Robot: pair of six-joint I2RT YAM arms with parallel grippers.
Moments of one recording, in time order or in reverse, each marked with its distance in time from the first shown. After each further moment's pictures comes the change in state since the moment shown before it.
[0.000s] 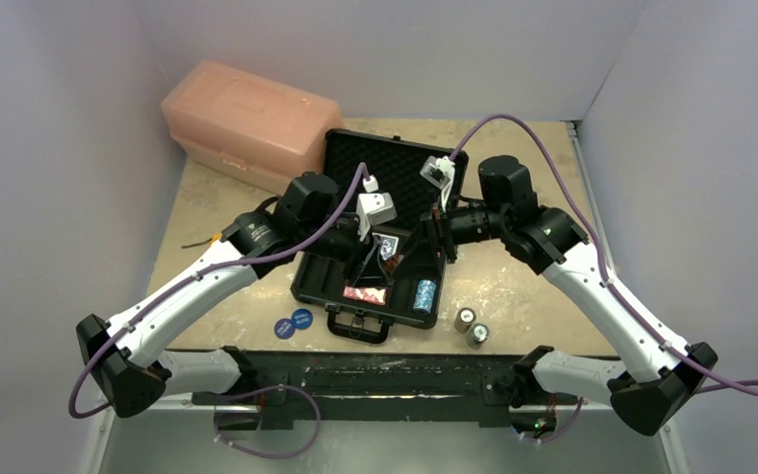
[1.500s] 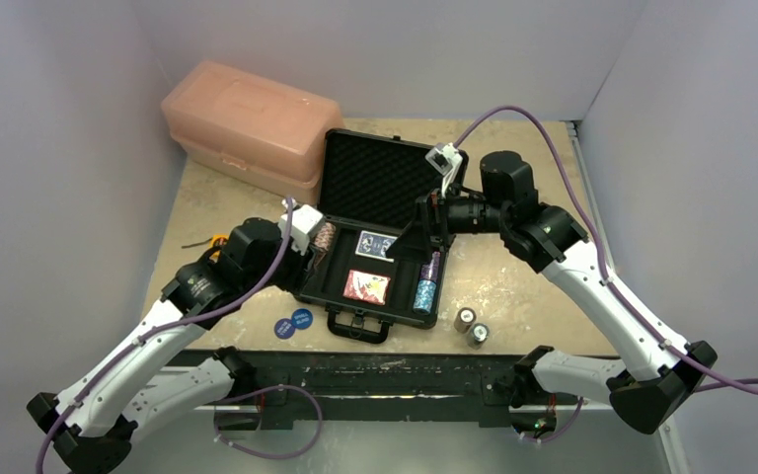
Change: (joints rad) left arm 0.076 -0.401 -0.297 -0.158 -0.767 -0.023; right arm 0.000 0.009 0.019 0.060 0.179 0.101
